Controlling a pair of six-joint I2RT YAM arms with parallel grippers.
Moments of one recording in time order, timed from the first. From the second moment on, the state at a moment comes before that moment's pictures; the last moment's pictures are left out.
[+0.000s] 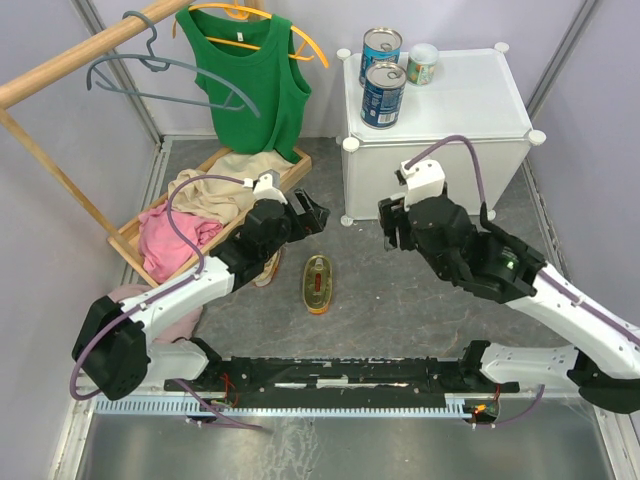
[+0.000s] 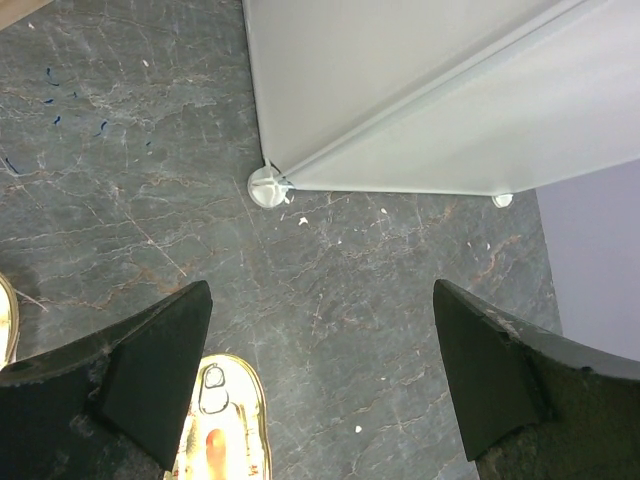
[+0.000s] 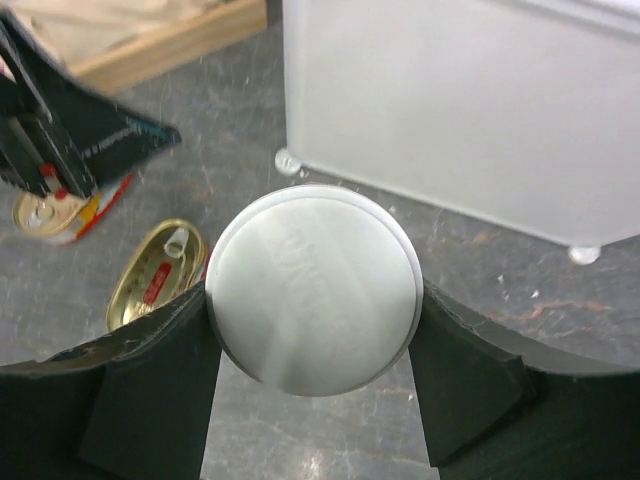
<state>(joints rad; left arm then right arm) -0.68 1.25 0.81 0.09 -0.23 -0.77 1.01 1.07 1.35 -0.81 0.65 0.28</state>
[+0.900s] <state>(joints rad) -0.69 1.25 0.81 0.09 -0.23 -0.77 0.48 1.47 1.91 -0.83 0.50 0.09</state>
